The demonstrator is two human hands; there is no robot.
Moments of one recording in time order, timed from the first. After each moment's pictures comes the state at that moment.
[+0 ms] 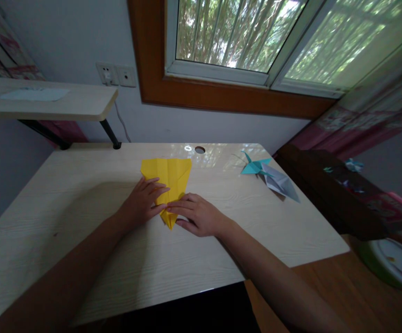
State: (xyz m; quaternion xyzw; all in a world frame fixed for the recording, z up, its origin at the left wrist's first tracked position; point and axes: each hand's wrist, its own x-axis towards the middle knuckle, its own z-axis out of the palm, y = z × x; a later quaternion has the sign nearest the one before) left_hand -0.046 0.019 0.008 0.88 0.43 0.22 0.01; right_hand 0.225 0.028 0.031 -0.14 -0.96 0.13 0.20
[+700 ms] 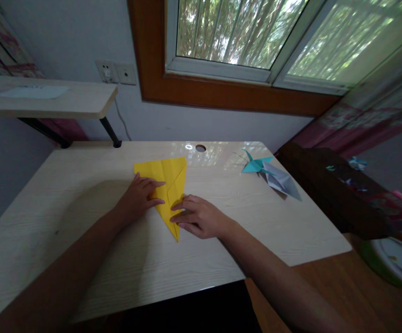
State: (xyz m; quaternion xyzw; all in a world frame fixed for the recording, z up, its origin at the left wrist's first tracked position) left_hand -0.060 0.029 0.005 0.85 0.47 0.21 0.05; right_hand 0.231 0.025 0.030 -0.11 -0.96 0.16 0.21
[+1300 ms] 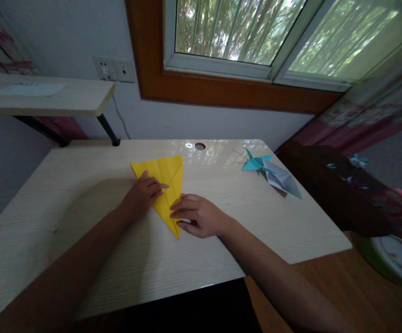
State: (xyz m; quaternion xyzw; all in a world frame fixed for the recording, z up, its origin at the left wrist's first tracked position) left_hand -0.045 0.038 0.004 0.86 0.42 0.28 0.05; right_hand 0.228 0.026 0.030 -0.10 -0.95 0.18 0.24
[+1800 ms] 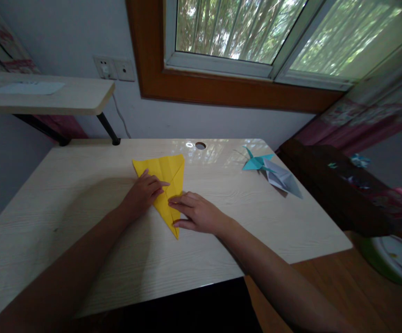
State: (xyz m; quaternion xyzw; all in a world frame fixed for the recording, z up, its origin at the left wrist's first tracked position) left_hand -0.042 0.039 0.003 0.86 0.43 0.28 0.05; right_hand 0.225 0.025 0.018 -0.17 -0.96 0.13 0.20
